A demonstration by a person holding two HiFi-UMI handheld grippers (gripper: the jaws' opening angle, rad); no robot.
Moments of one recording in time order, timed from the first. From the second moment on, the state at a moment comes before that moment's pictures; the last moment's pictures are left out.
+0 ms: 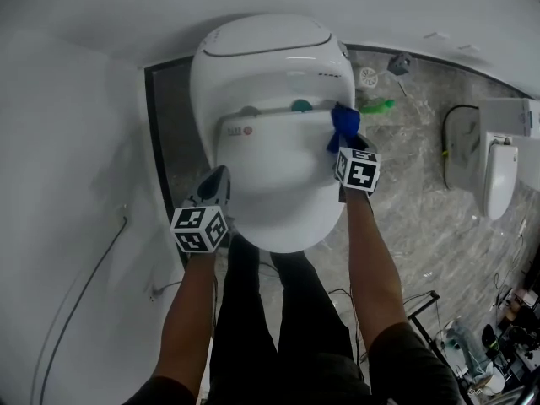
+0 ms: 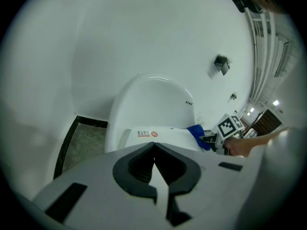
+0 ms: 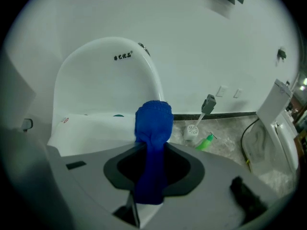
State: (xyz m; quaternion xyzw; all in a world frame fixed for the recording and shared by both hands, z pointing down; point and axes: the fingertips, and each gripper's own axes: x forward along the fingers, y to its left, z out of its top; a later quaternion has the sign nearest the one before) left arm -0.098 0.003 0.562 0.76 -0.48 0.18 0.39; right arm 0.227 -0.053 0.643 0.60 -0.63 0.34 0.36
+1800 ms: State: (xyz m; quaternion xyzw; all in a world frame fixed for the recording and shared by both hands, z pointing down) left arm -0.147 0.079 0.600 0.76 -0.48 0.25 0.36; right arm 0.043 0.033 0.620 0.52 -0.72 0.29 0.37
